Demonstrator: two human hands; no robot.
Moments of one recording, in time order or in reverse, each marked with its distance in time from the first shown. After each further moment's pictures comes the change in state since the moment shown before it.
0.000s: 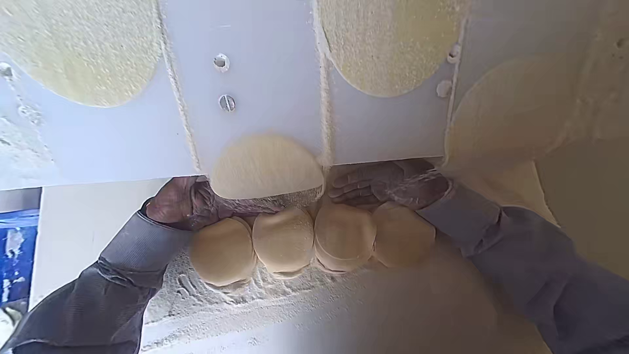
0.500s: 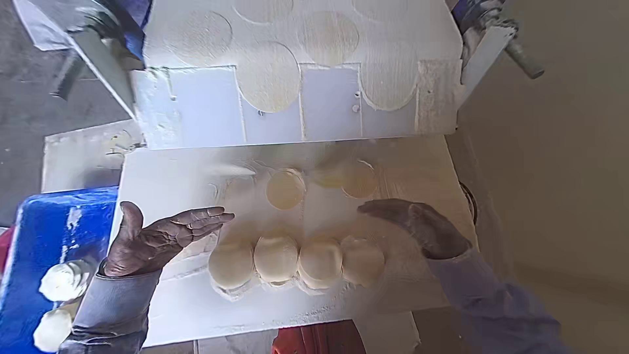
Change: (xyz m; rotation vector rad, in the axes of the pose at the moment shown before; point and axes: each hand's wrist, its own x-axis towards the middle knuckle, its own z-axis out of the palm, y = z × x) left_hand -0.163 0.007 0.088 0.281 0.104 0.166; right_hand -0.160 -0.004 0.128 -0.552 0.383 -0.272
